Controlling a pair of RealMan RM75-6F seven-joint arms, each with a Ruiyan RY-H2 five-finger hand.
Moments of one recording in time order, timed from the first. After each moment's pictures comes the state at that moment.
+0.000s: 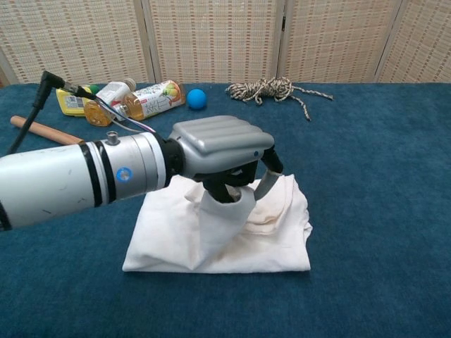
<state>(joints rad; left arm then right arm) -0.99 -1.69 -0.15 -1.50 1.35 0.82 0.41 0.21 -1.16 0.13 -1.57 -1.57 1.56 -0.02</state>
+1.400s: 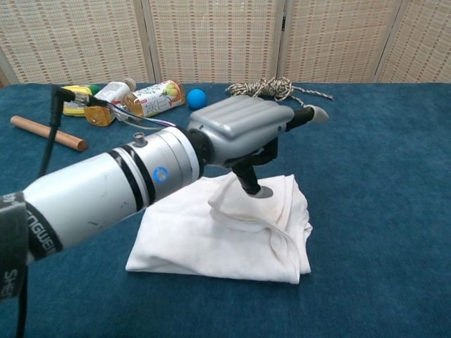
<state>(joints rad) -0.98 -1.83 -0.20 -1.48 1.24 1.00 0.56 0.20 -1.16 0.15 -1.55 -1.58 1.57 0.01</state>
